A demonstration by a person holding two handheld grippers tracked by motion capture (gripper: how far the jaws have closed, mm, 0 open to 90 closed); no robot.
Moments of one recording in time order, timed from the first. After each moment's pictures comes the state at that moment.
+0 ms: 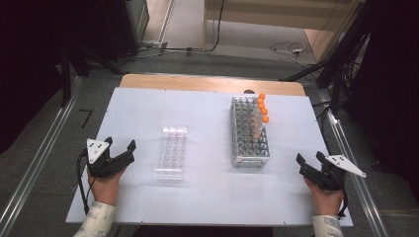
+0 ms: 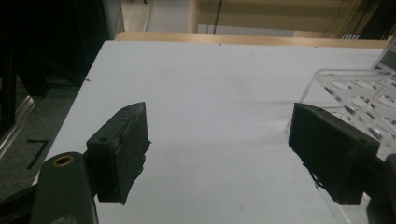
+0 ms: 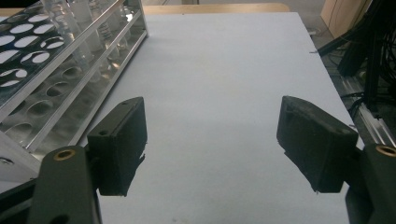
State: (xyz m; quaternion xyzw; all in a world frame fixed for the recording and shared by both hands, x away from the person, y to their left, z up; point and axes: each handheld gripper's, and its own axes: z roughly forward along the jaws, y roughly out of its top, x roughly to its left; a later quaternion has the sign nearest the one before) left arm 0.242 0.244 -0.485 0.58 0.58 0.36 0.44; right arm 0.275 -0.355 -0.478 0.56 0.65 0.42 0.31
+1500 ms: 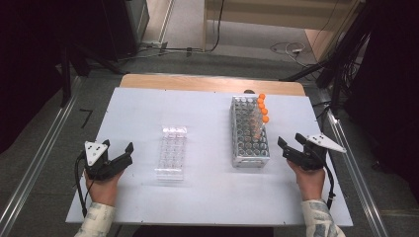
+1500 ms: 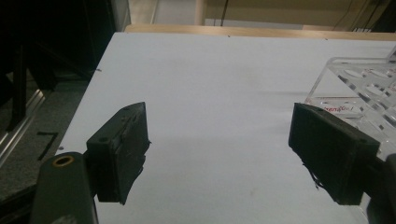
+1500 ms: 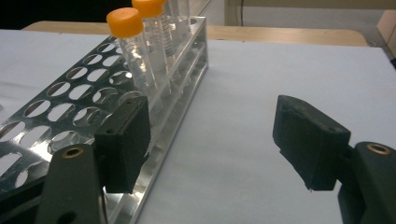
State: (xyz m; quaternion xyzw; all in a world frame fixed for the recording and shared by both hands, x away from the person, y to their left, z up) left arm 0.237 0.250 -0.488 0.58 0.59 0.36 0.43; right arm 0.320 -0.304 -0.454 0.50 0.69 0.45 0.27
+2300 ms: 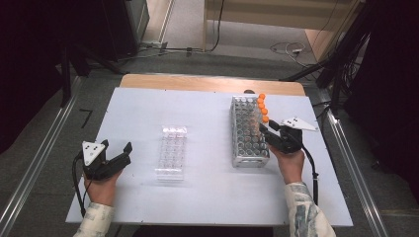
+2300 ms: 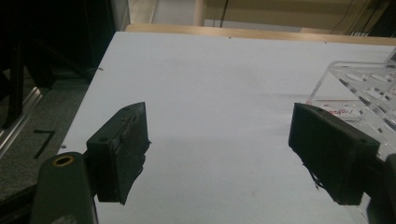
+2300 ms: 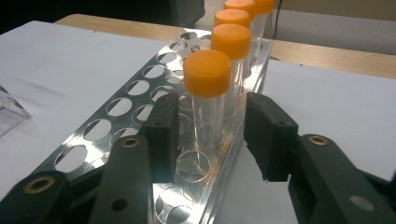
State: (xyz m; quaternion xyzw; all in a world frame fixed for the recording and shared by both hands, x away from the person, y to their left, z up) left arm 0.236 0.254 -0.488 0.57 0.60 0.36 0.44; right arm 0.362 -0.252 -0.447 0.45 0.73 0.46 0.25
